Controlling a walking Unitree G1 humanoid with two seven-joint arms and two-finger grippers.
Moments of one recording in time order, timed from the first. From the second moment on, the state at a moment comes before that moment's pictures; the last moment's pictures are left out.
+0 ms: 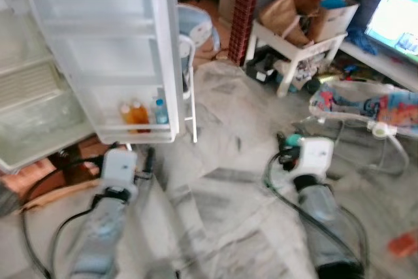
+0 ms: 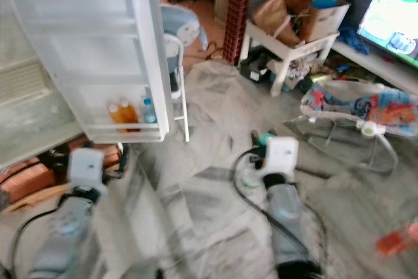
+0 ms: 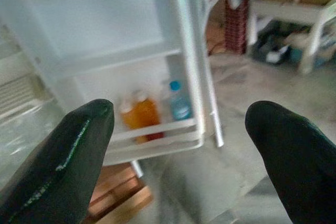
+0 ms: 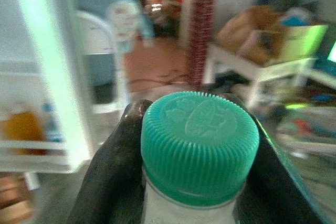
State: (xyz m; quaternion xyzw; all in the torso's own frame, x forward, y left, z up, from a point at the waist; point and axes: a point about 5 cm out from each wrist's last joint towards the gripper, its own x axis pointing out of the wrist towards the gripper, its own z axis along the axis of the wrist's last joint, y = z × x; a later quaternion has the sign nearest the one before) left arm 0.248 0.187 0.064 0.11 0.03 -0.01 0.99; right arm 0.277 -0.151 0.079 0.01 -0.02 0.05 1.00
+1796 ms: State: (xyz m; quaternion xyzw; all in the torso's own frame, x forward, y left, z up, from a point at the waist) left arm 0.252 0.166 0.061 0.09 0.03 -0.02 0.99; right arm 0.280 -0.162 0.072 0.00 -0.02 0.04 1.00
